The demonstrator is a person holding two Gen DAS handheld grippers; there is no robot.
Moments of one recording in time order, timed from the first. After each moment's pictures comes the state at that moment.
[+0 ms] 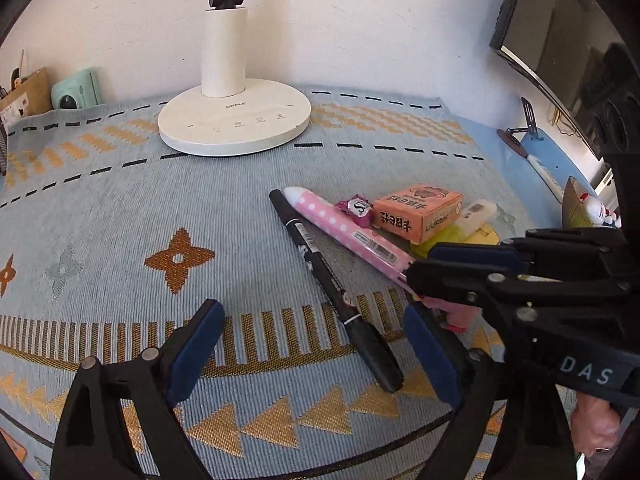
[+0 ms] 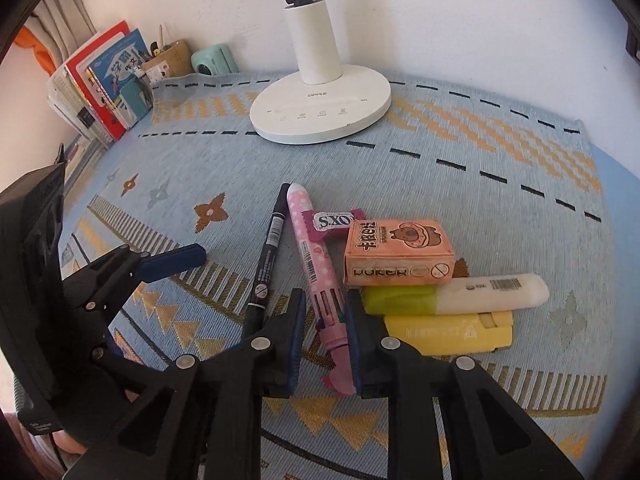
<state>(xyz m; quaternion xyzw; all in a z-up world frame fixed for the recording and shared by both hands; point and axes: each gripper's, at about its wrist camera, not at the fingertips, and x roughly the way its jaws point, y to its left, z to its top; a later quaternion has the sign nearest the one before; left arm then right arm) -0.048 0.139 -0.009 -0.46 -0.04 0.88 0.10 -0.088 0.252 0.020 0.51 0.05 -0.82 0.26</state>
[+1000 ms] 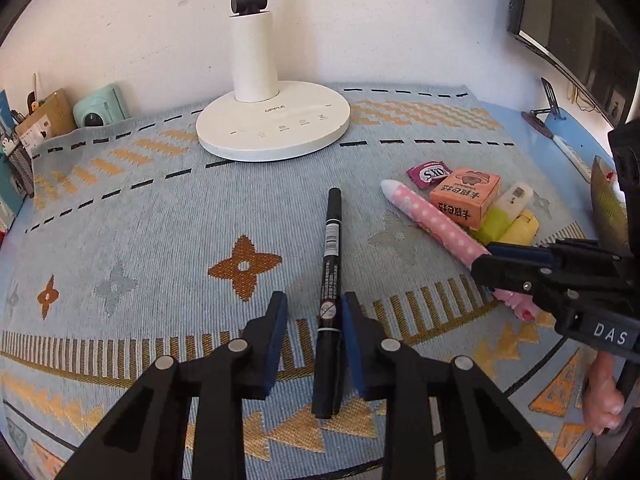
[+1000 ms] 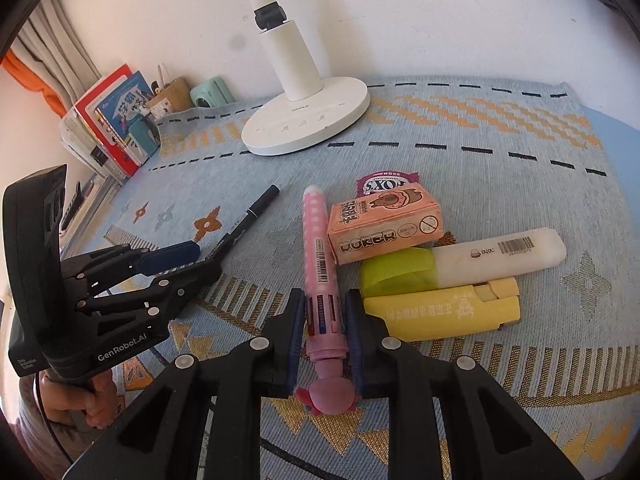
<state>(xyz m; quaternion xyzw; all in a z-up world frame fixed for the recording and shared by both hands) -0.052 0.115 -0.006 -0.47 0.03 0.88 0.05 -0.080 0.289 0.000 0.47 -0.03 -0.84 0.28</state>
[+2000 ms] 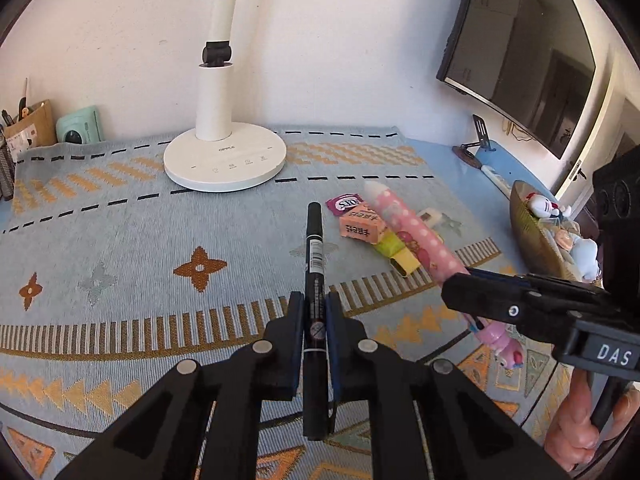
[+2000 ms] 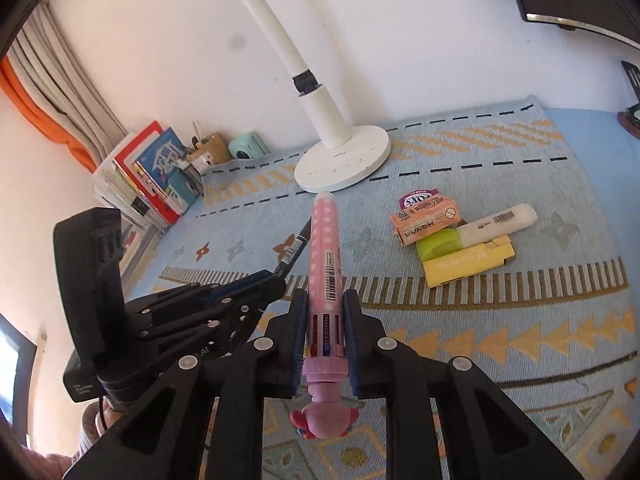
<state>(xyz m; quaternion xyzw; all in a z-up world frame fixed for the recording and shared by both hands) 0.003 0.124 0.034 -0.41 -0.04 0.90 0.16 0.002 0.298 0.059 0.41 -0.13 -0.86 0.27</state>
